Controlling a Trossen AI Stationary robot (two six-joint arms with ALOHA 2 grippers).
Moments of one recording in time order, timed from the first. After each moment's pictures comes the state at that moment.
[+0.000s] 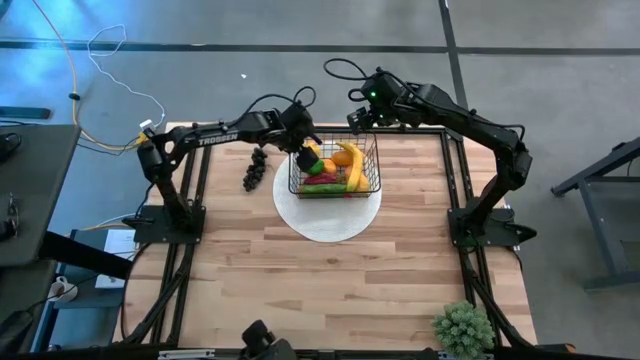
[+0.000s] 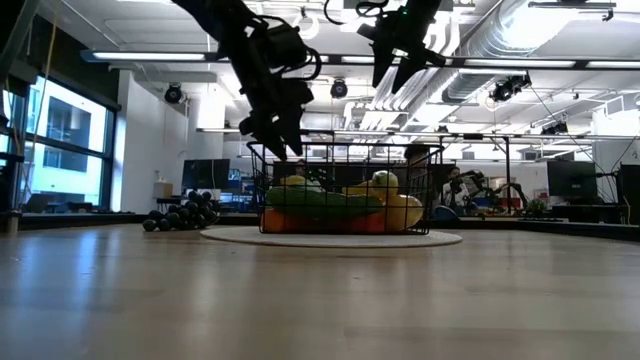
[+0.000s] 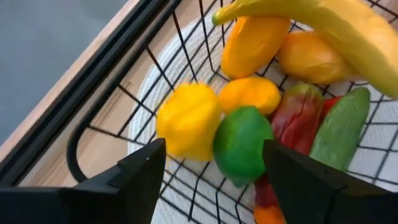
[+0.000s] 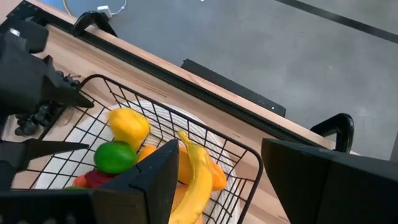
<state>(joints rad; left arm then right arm) 0.62 1.76 1.40 -0.66 -0.03 -0.10 -0.49 1.66 1.78 -1.03 0.29 0.47</state>
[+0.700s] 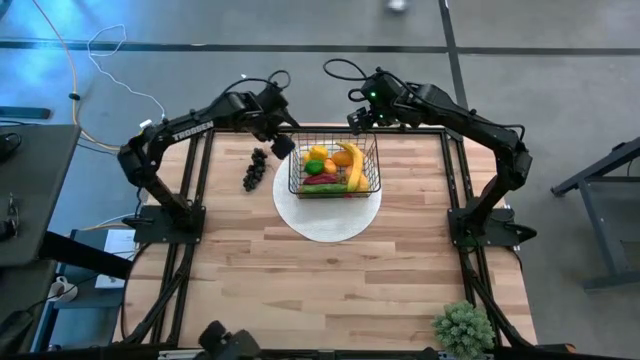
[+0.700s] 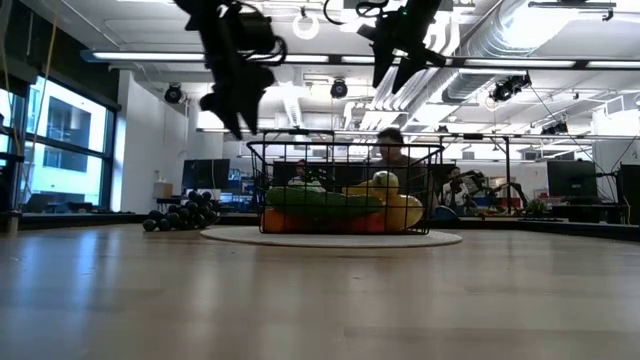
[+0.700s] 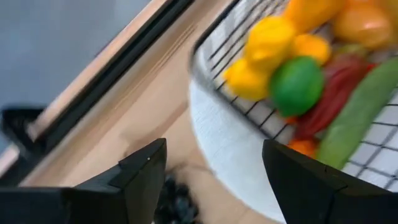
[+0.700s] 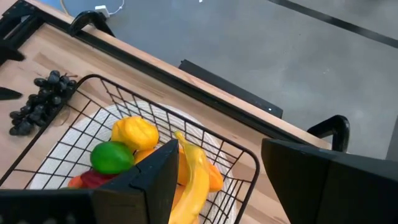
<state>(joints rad) 0.74 1.63 1.46 -0.99 -0.04 -0.11 -0.49 1.66 1.78 -1.03 0.29 0.46</state>
